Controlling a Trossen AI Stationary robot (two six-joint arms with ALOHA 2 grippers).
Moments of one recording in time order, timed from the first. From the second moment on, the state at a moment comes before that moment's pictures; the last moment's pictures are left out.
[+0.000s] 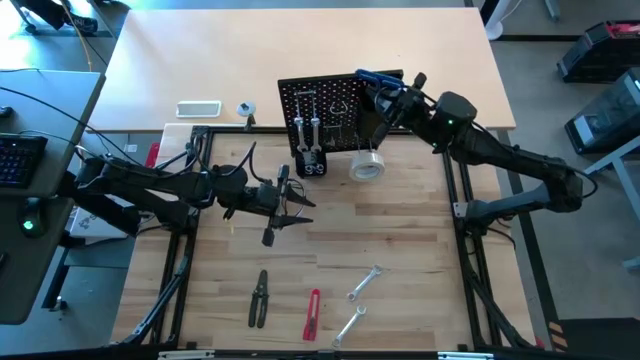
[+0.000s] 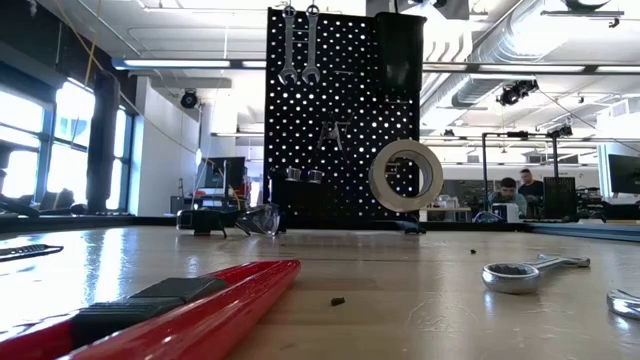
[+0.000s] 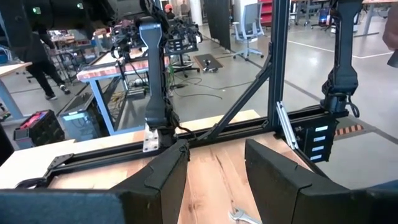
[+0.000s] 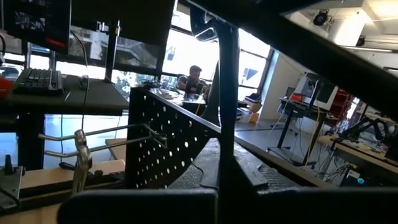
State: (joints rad) left arm -0.13 1.21 0.97 0.15 0.01 0.14; right arm -0.37 1.19 1.16 0.16 0.24 -0.27
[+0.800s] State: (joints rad) left arm -0.13 1.21 0.97 0.14 0.01 0.13; right arm -0.37 1.17 1.16 -0.03 0.28 -0.24
